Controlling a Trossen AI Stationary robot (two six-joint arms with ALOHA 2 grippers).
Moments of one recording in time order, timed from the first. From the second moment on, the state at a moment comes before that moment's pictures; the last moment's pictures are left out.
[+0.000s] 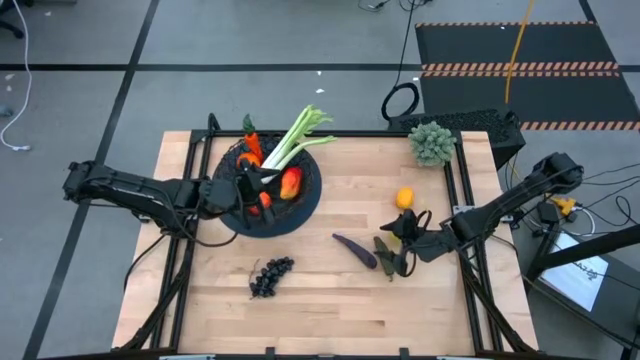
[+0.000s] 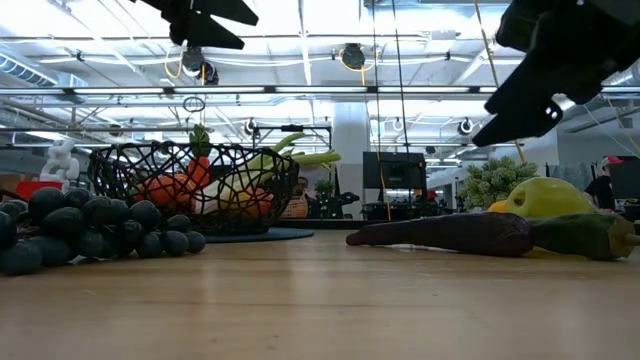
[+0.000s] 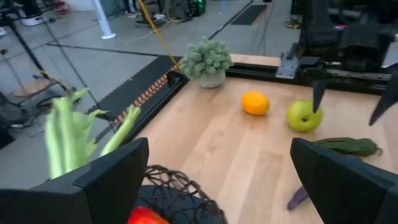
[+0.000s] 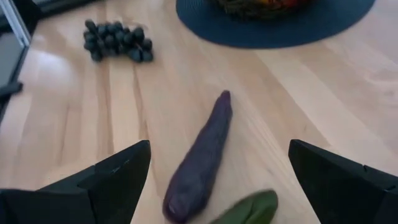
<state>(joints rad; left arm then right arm) -0.15 1.05 0.81 -0.10 -0.55 -0.09 0.49 1.09 0.47 -0.10 0.52 0.66</state>
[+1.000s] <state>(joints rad) -0.15 1.05 0.81 -0.12 -0.34 -0.08 0.53 1.09 0.49 -0.53 0.63 0.84</state>
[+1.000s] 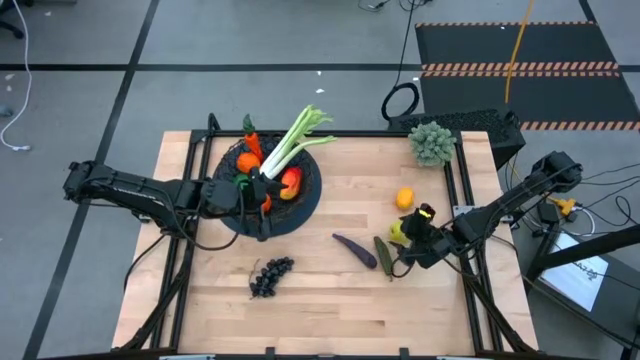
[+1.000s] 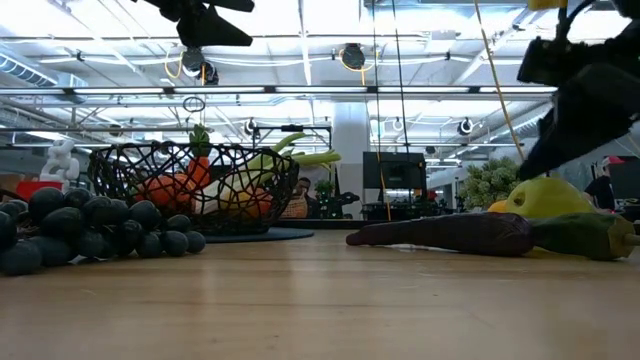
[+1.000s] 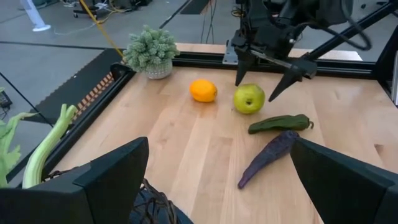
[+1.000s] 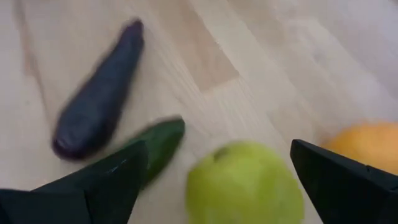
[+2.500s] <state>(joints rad) -0.15 1.06 0.81 -0.08 -0.34 -0.08 0.45 1.03 0.41 -0.22 0.58 0.73</state>
